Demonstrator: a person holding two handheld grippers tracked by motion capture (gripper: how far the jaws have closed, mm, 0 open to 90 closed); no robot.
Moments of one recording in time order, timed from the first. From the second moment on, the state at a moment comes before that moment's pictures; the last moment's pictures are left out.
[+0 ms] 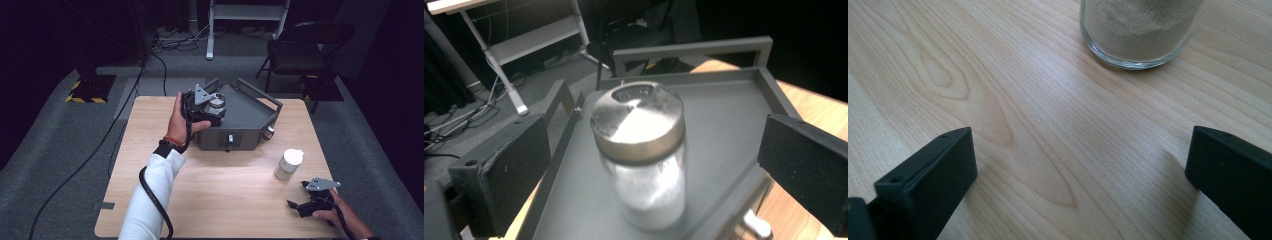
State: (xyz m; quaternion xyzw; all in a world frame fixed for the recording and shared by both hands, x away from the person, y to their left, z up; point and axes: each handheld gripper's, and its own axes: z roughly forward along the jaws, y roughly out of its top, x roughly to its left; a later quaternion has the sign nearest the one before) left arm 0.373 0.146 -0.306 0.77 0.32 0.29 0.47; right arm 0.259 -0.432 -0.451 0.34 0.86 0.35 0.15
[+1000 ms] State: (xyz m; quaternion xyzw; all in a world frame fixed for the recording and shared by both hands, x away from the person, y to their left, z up) left arm 0.322 0.166 -0.317 0.80 0.27 0.29 0.45; right arm 0.259 -0.431 -0.451 0.34 0.86 0.35 0.15
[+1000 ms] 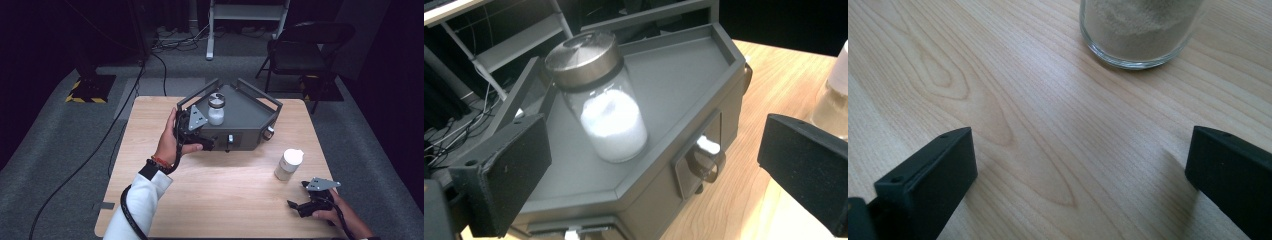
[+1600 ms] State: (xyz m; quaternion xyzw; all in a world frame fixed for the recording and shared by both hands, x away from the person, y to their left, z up) left arm 0.307 0.191 -0.345 0.81 0.29 0.28 0.43; right arm 0.259 -0.431 -0.451 0.34 0.86 0.35 0.15
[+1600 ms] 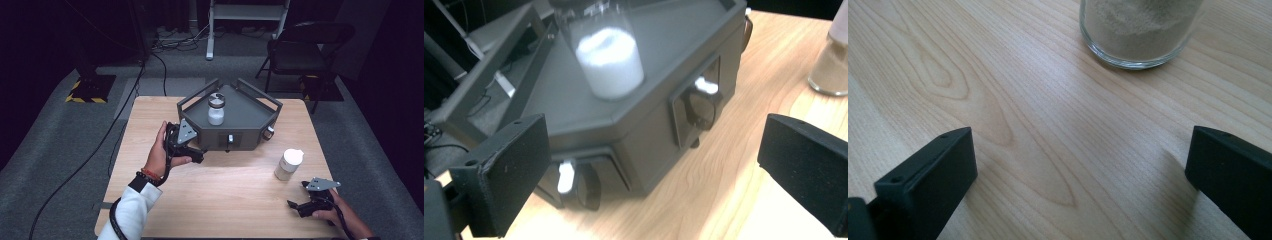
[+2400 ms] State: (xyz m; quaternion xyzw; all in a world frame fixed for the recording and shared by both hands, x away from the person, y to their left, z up) left arm 0.288 0.215 -0.386 0.82 0.32 0.24 0.42; right arm 0.259 -0.431 -0.451 0.34 0.86 0.35 0.15
